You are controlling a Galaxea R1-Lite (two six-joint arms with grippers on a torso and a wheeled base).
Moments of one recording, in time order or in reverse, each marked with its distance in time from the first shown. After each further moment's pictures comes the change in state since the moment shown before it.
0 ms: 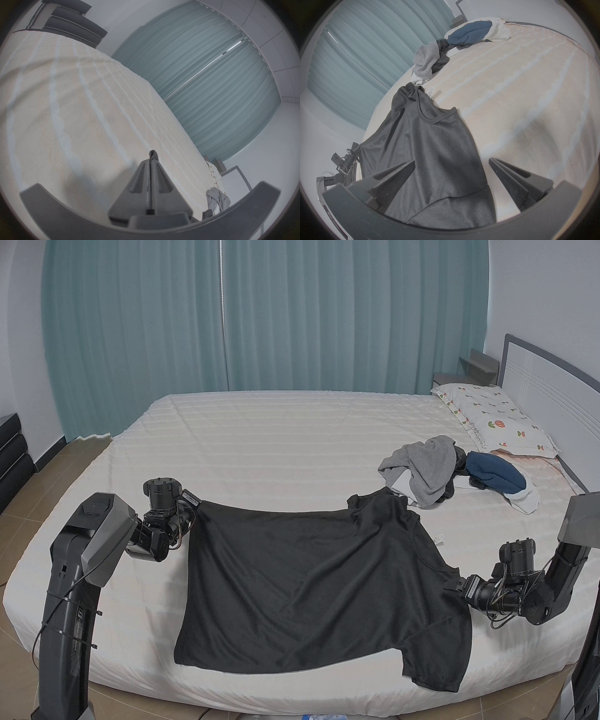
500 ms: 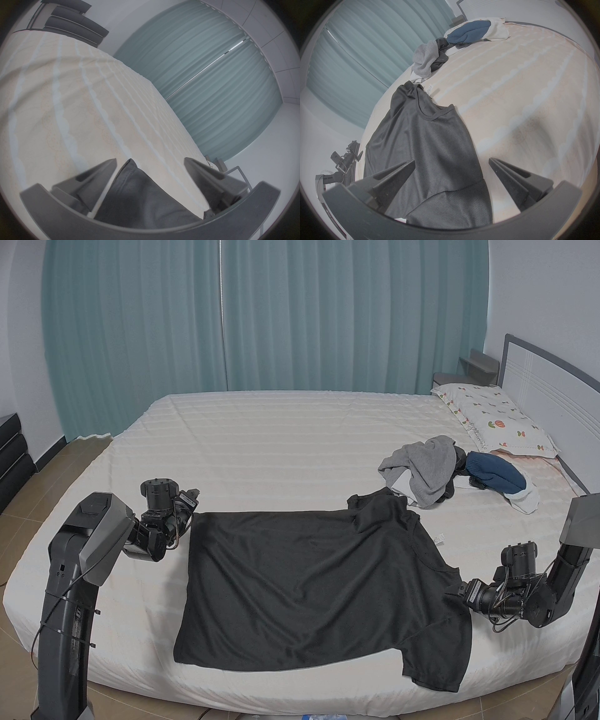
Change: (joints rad) left arm 0.004 -0.017 0.033 0.008 -0.009 -0.002; right arm 0.000 -0.014 0.029 0.000 0.000 -0.010
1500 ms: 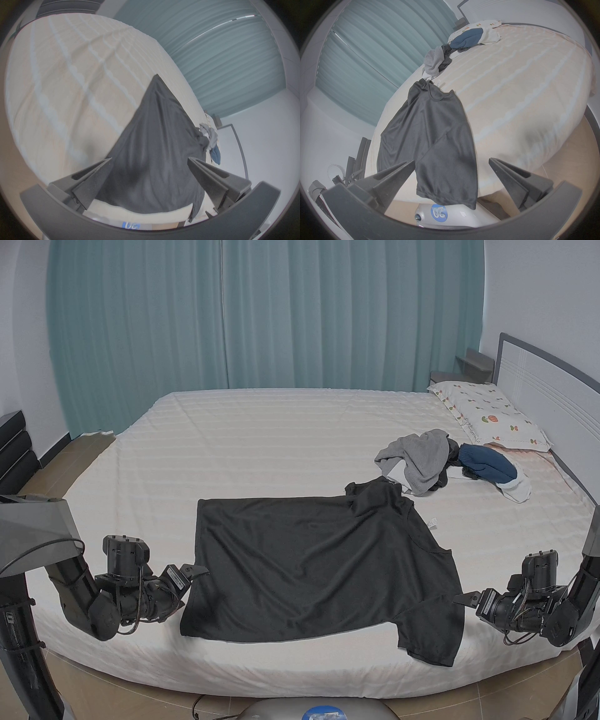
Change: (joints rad) left arm -0.116 -0.555 1.218 -0.348 -0.281 0.010; right arm 0.006 -0.159 0.229 -0.120 0.062 0.014
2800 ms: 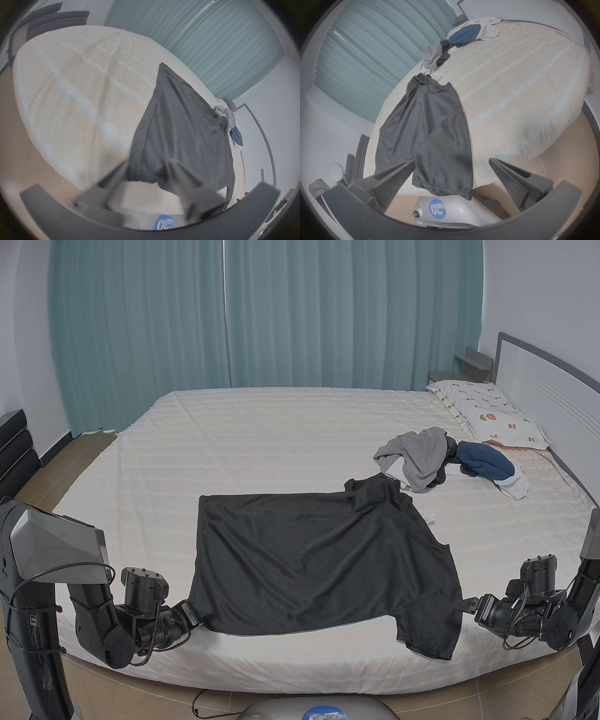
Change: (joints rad) left arm -0.075 0.131 0.093 -0.114 0.174 0.153; right arm 0.010 0.028 0.015 -0.009 0.005 -0.005
